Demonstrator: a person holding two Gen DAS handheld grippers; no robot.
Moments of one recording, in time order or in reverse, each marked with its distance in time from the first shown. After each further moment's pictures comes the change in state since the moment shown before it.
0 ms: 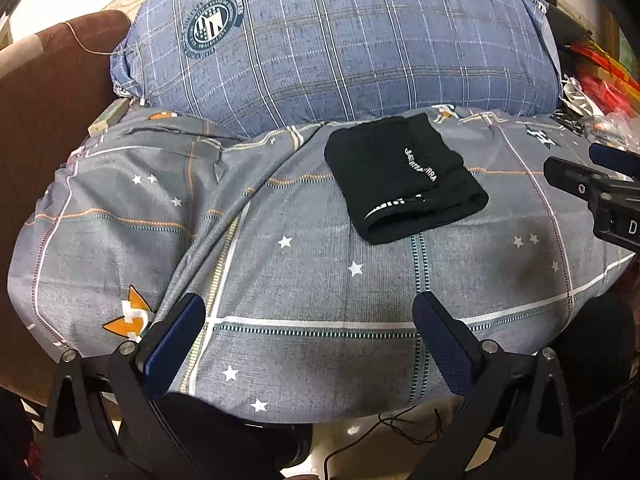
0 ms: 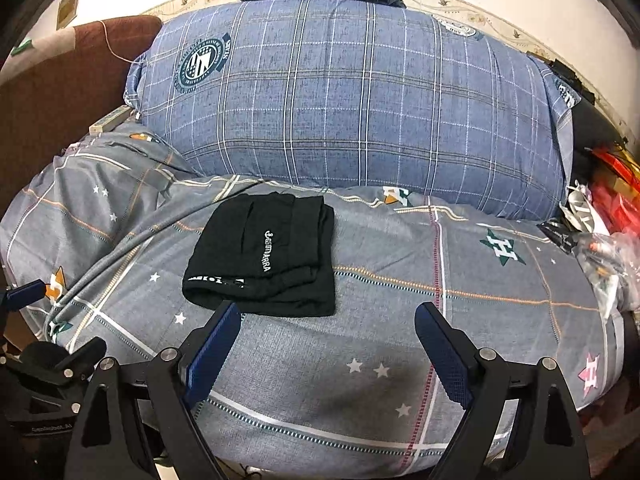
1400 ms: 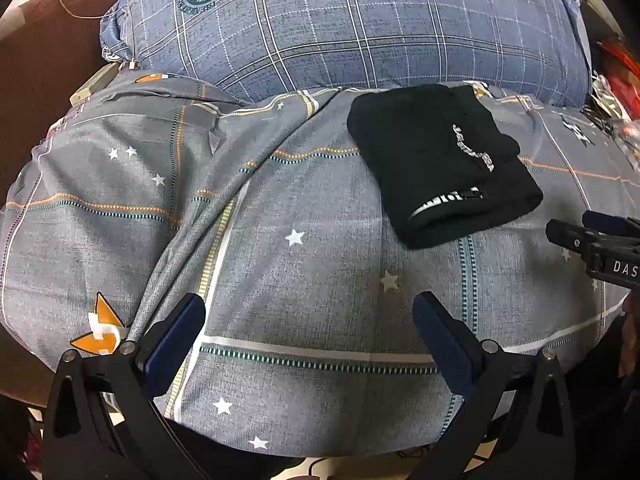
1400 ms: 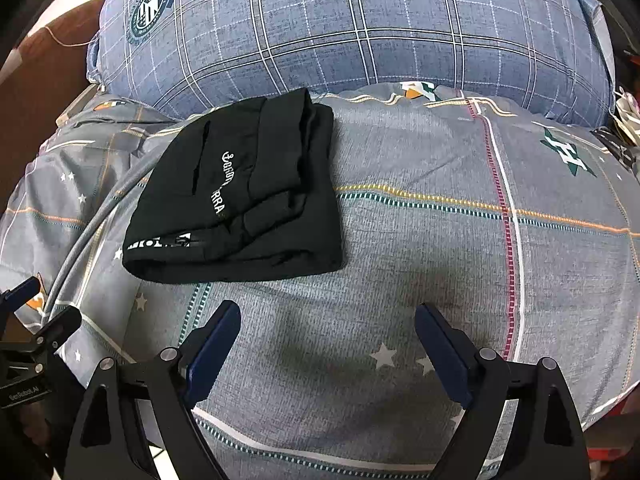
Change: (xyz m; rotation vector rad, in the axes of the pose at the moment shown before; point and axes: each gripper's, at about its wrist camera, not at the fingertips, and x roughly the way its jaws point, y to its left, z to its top) left arm 0.068 0.012 0.014 -0.035 0.114 0.011; right arm 0.122 -0.028 -0.028 0.148 0.269 0.140
